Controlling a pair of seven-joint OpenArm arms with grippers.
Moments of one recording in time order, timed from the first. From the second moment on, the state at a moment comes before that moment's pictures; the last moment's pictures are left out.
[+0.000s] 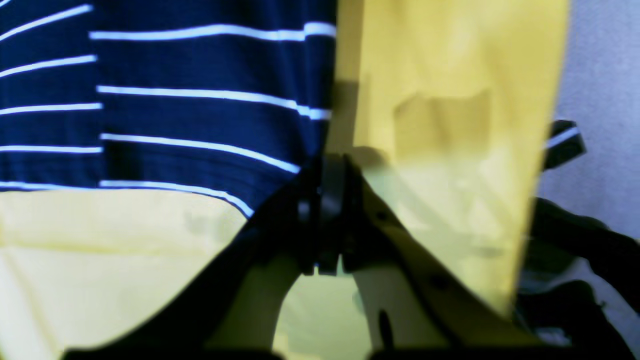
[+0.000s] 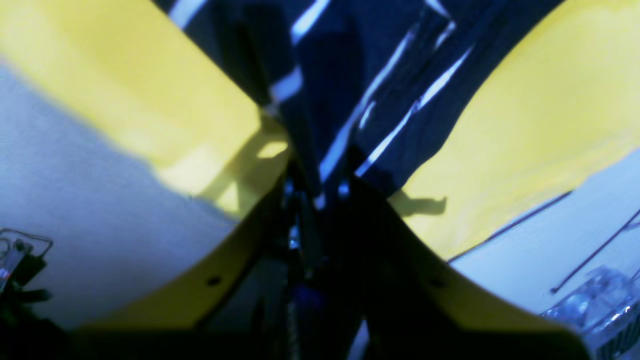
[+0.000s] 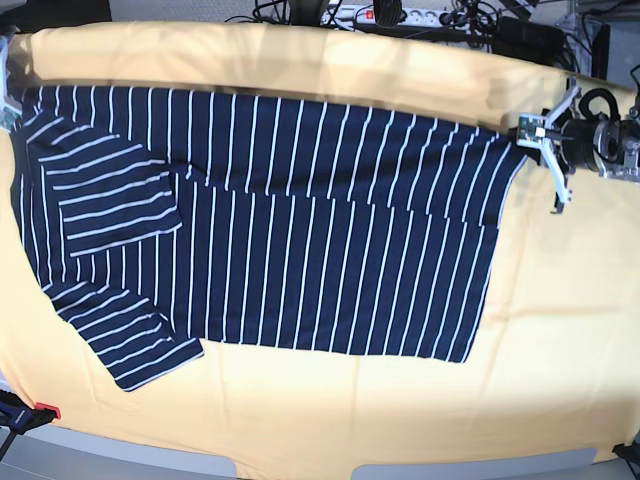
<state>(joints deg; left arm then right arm) -6.6 -79.3 43.2 107.7 -5.9 -44.1 3.6 -56.8 60.7 29.1 97.3 23.4 42.1 -40.8</state>
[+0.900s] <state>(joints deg) 3.1 -87.1 43.1 115.8 -10.4 -43.9 6.5 -67.7 59.2 32.5 98.5 20.2 42.2 -42.5</state>
